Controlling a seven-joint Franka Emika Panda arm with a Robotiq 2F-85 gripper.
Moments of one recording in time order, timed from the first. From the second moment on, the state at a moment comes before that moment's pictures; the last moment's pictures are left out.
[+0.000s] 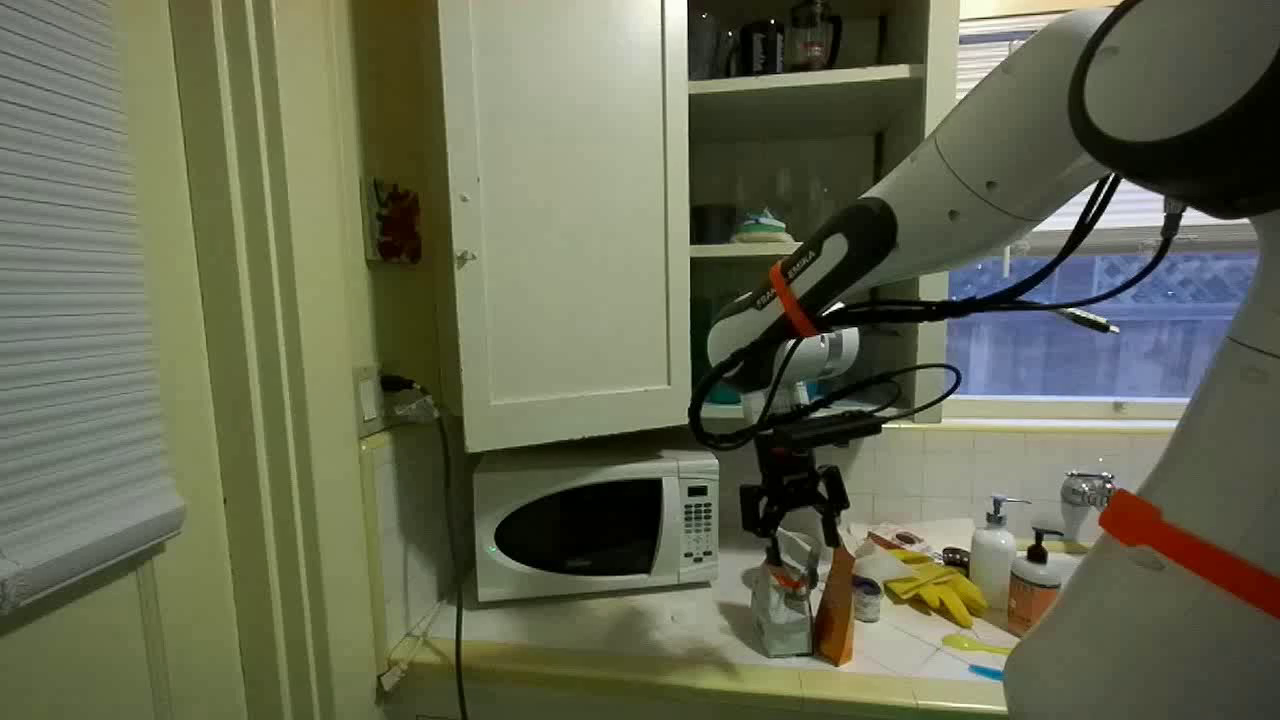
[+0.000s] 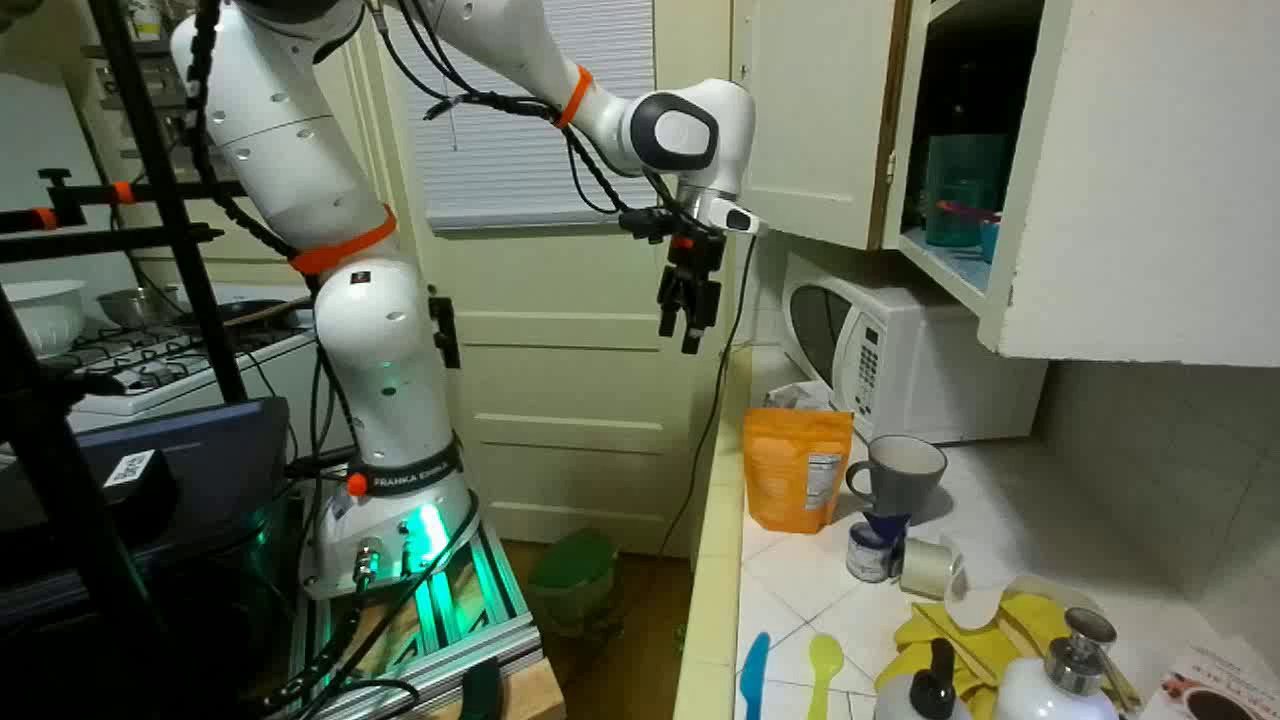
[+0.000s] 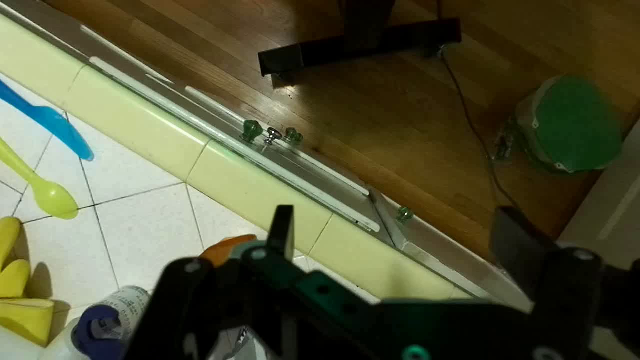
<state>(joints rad) -0.12 -0.30 -0.06 -2.46 -0.10 1.92 0.03</state>
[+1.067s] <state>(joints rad) -0.14 -0.38 -0.06 -2.34 -0.09 2.02 0.16</state>
